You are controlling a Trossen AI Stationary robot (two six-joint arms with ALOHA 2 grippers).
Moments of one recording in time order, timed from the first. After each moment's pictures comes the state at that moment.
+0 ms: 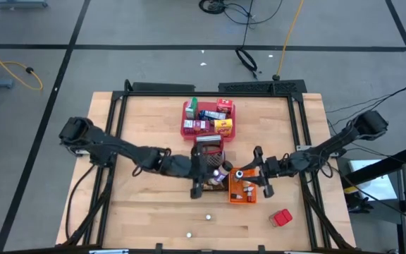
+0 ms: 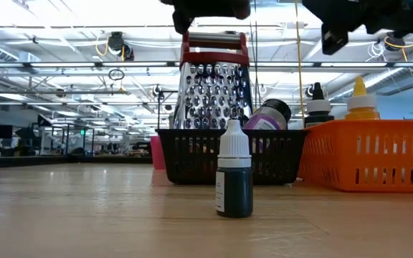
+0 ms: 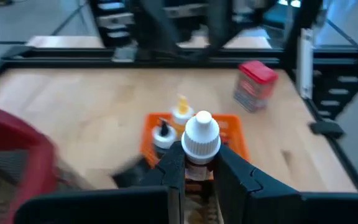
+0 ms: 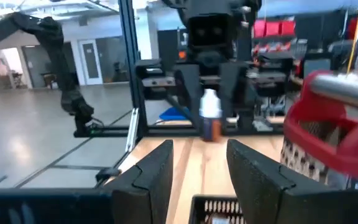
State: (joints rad) left arm -0.29 1.64 1.17 0.05 -0.22 -0.13; right arm 0.44 1.13 0.26 0.99 0.26 0.08
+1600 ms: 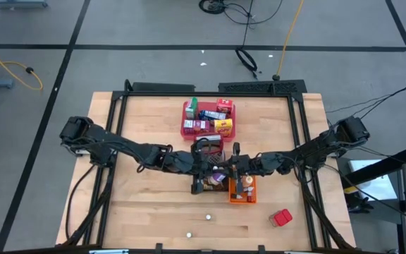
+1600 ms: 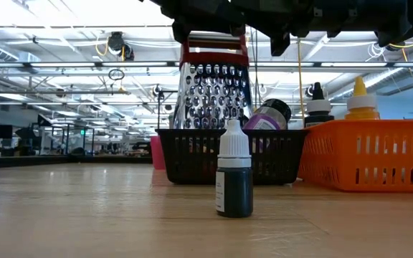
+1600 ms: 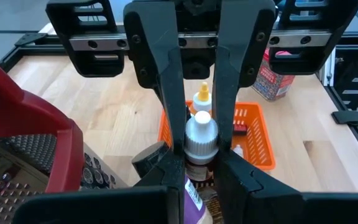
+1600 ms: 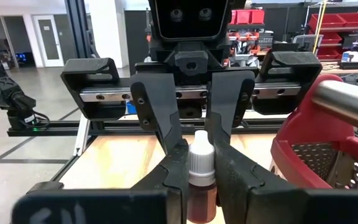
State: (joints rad) left arm -0.24 1.64 1.16 0.02 -0.22 -0.11; right arm 0.30 1.50 0.57 0.97 0.25 0.04
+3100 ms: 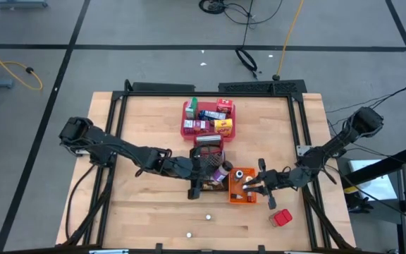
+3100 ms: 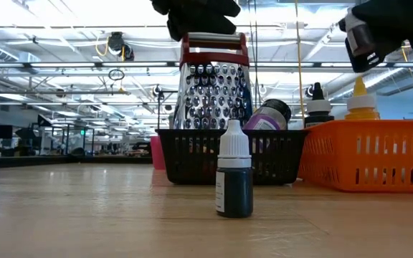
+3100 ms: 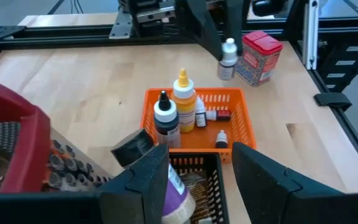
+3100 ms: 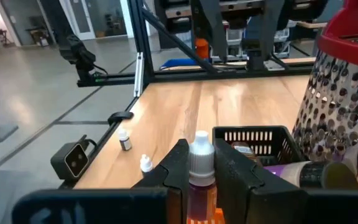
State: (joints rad) left arm -0.28 1.64 1.17 -0.03 -0.21 -0.11; right arm 0.66 1.15 0.28 0.75 0.47 0.21
